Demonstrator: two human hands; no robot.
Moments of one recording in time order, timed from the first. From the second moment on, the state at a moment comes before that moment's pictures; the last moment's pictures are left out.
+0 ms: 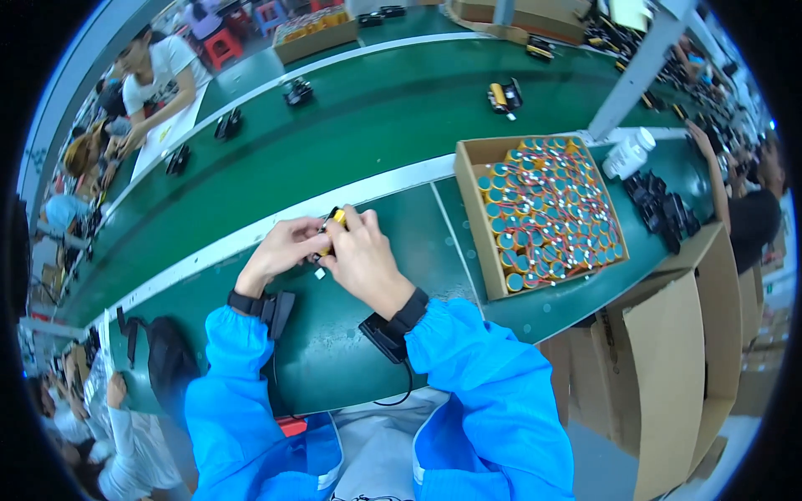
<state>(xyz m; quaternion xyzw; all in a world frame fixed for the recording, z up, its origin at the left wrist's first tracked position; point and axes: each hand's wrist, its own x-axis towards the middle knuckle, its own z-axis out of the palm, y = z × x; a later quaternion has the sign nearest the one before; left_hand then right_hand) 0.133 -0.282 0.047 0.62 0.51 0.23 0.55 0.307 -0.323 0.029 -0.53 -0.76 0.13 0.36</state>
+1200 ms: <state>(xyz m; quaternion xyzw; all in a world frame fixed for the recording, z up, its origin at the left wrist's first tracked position) 0.137 -0.287 0.051 0.71 0.59 0.22 0.30 0.588 -0.250 0.121 -0.58 -0.62 0.22 0.48</state>
